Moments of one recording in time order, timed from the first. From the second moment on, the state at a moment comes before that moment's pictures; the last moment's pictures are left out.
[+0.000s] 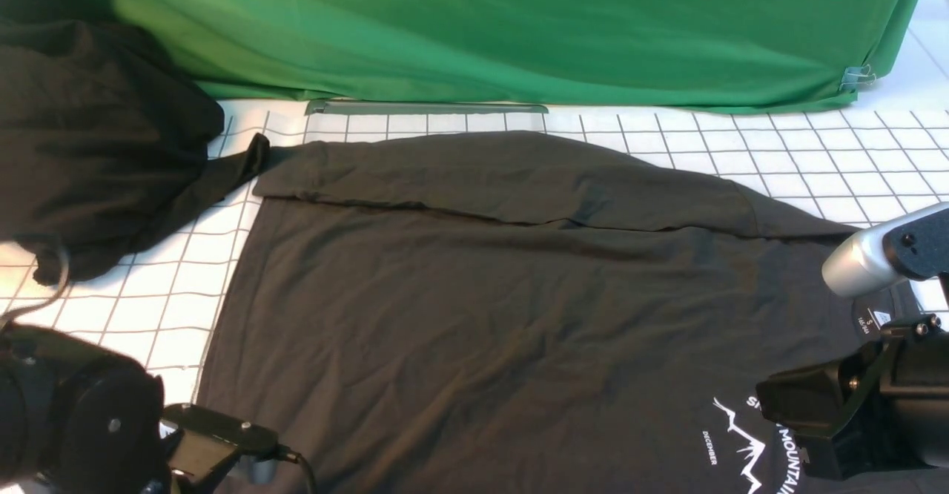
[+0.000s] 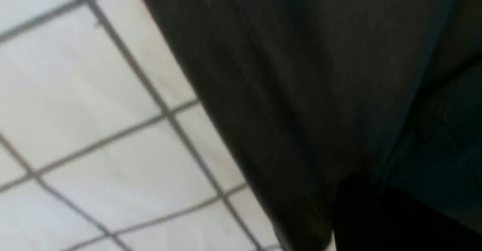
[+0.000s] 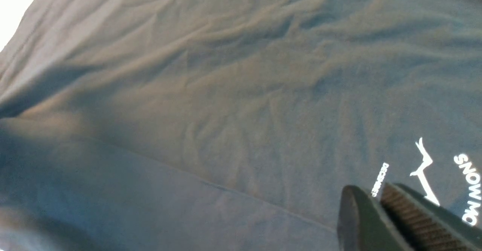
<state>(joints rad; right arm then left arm) 0.47 0.95 -0.66 0.35 0.61 -0.12 -0.48 1.38 -0.57 -0.08 0.95 -0.05</state>
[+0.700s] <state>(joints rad) 0.47 0.95 -0.66 0.34 0.61 -0.12 -0.48 1.33 -0.61 -0.12 0.95 0.03</state>
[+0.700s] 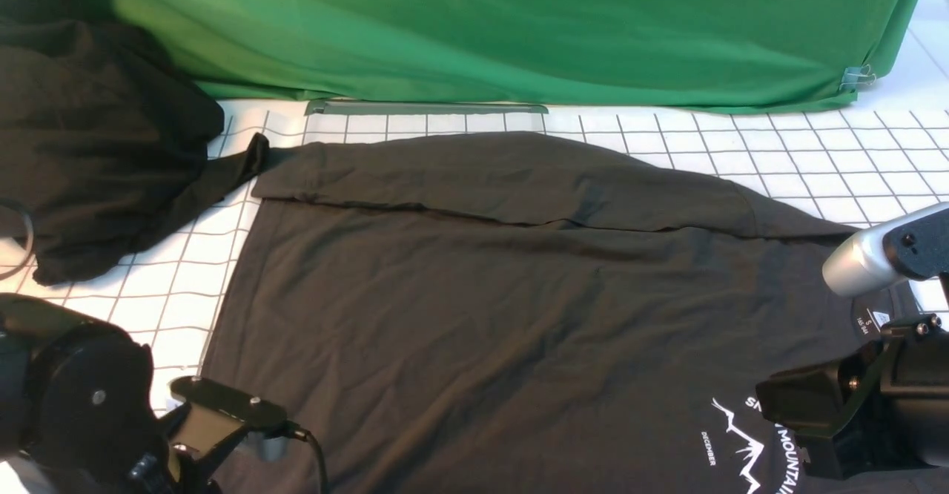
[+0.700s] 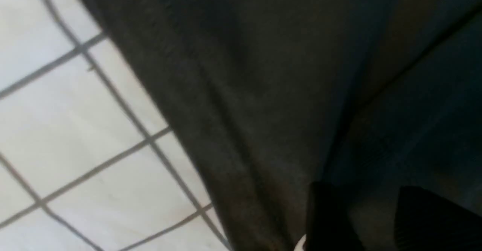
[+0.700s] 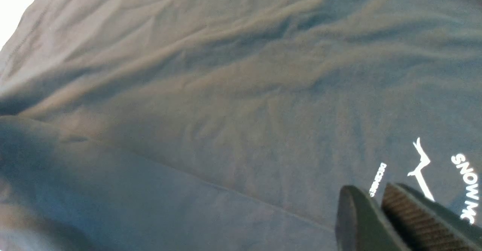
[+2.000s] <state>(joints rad) 0.47 0.95 -0.66 0.34 0.61 -0.12 -0.48 1.33 -0.56 -0.14 0.95 0.05</state>
